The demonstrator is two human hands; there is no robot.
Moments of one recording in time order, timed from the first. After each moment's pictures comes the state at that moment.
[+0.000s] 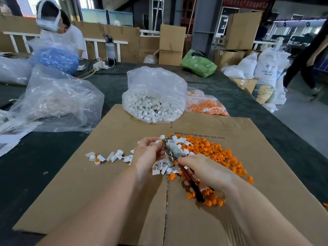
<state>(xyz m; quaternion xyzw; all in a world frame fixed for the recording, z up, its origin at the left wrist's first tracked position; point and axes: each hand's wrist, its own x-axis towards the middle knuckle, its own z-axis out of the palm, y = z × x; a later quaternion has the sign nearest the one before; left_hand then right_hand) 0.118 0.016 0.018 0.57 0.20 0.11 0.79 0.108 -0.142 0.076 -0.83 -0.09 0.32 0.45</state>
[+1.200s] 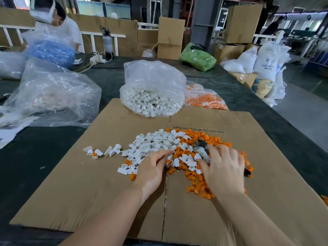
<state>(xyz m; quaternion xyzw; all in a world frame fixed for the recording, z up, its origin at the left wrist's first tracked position) 0.080 0.002 -0.015 0.83 0.06 0.09 0.54 0.119 -0.177 0.000 -0.96 -0.11 -0.24 0.08</state>
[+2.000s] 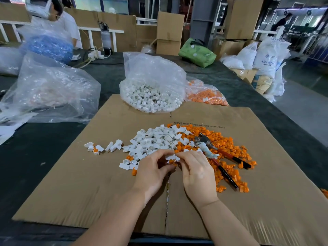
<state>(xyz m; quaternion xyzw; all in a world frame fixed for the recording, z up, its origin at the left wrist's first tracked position) 0.069 0.001 -0.022 0.83 0.04 0.15 0.53 0.095 -0.134 -0.023 -0.85 -0.28 -0.31 0.31</state>
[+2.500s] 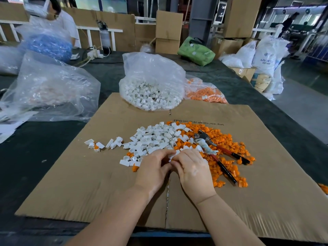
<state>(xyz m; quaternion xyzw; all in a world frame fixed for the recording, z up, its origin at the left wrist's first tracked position) 0.068 0.000 -0.026 0.88 0.01 0.16 0.45 0.090 -0.131 -0.019 -0.86 -0.33 -0.28 0.27</state>
